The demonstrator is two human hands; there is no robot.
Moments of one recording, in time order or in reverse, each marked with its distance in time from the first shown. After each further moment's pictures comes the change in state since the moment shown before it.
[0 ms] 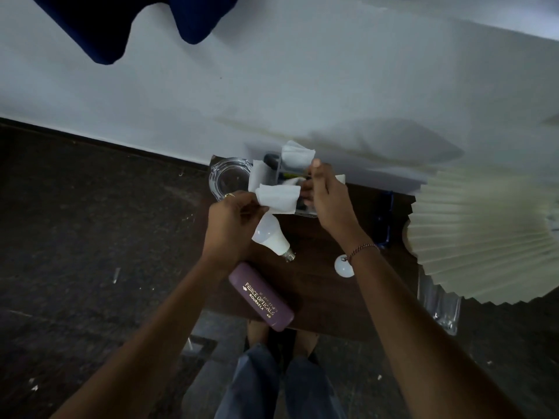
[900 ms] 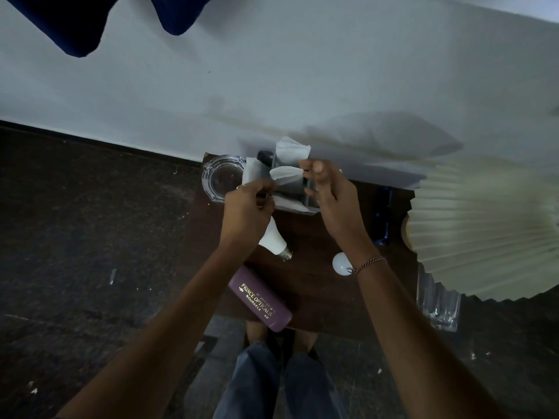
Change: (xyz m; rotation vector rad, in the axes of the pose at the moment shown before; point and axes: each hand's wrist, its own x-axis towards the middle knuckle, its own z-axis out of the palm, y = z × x) left_hand 0.023 0.006 0.029 0.035 -0.090 -0.061; right_hand -0.014 -0.002 -0.011 0.126 0.062 -0.171
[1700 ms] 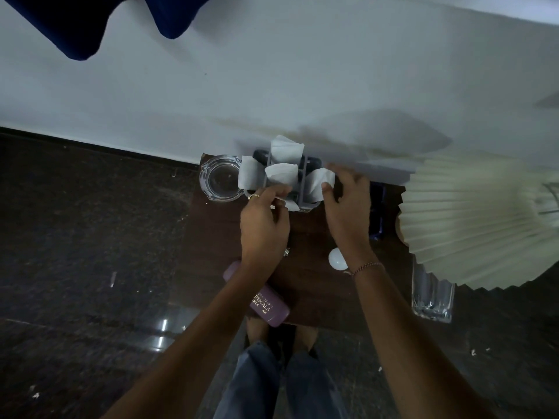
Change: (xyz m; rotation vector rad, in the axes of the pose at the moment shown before) left_hand -0.037 0.037 0.019 -0.057 0.140 0.012; right_hand -0.016 0.009 -0.012 -0.415 0.267 0.074
